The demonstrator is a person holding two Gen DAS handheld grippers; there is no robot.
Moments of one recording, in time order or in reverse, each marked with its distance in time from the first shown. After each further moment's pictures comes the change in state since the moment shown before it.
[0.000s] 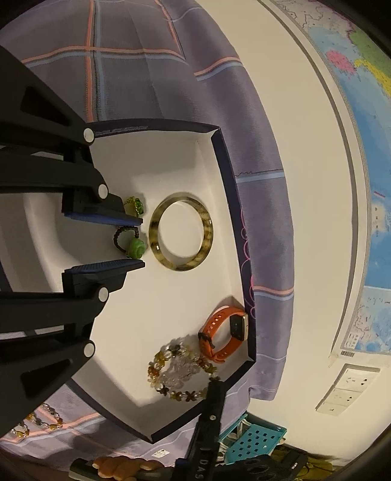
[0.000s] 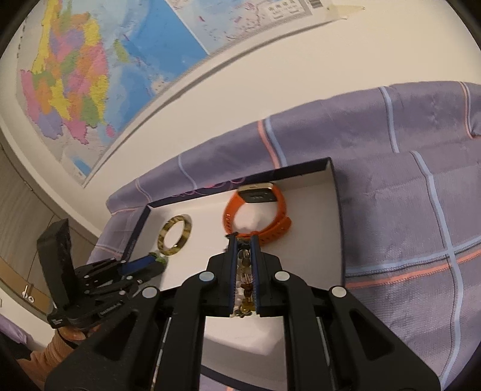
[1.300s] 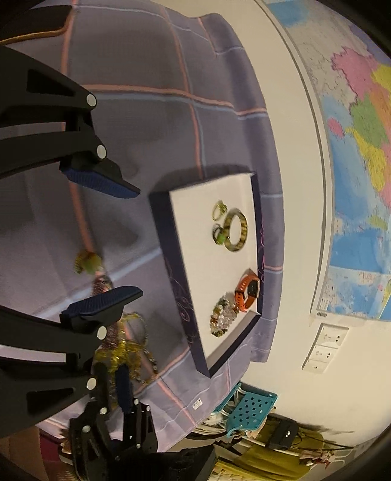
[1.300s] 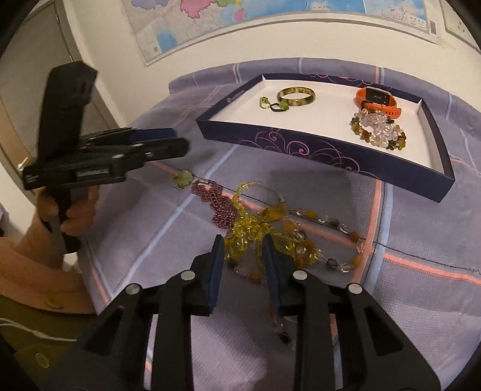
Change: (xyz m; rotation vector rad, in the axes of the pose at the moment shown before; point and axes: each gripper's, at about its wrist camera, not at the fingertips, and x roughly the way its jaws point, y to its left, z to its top) left arm -0.110 0.011 -0.121 -0.019 -0.131 -0.065; right arm -0.049 0.121 -0.174 -0.429 0.210 0.025
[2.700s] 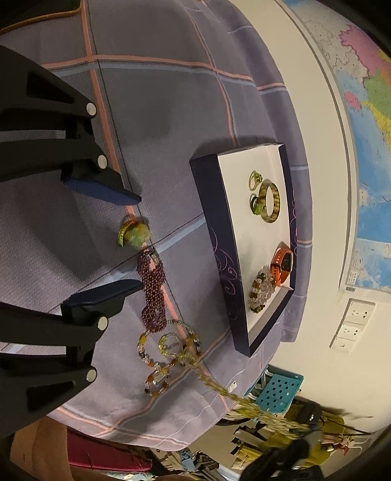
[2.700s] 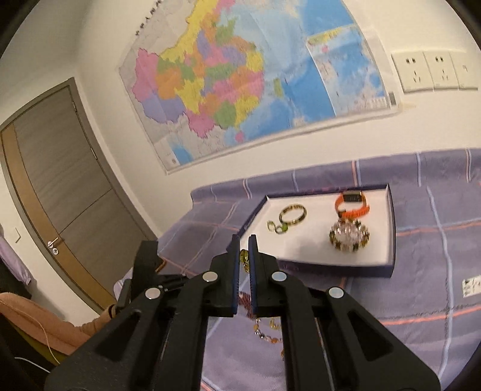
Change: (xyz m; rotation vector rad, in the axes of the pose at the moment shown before) left arm 0.013 -0.017 -0.024 0.068 0.097 -0.086; right arm -0.143 -0.020 0.051 0.146 -0.423 0.126
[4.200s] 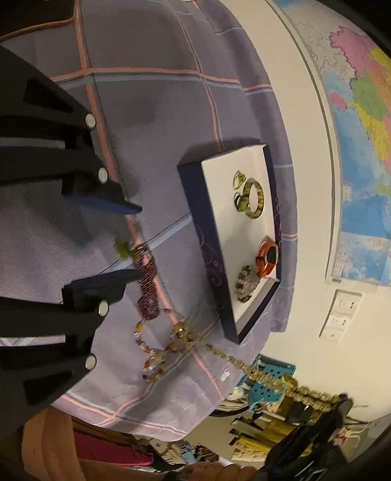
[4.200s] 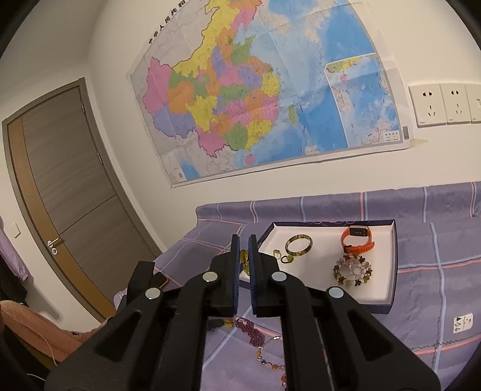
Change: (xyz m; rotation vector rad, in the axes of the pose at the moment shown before) left arm -0.023 0.001 0.001 0.027 -0.050 -0.034; right arm -0.001 0.012 0.032 -0.045 -0.049 0.012
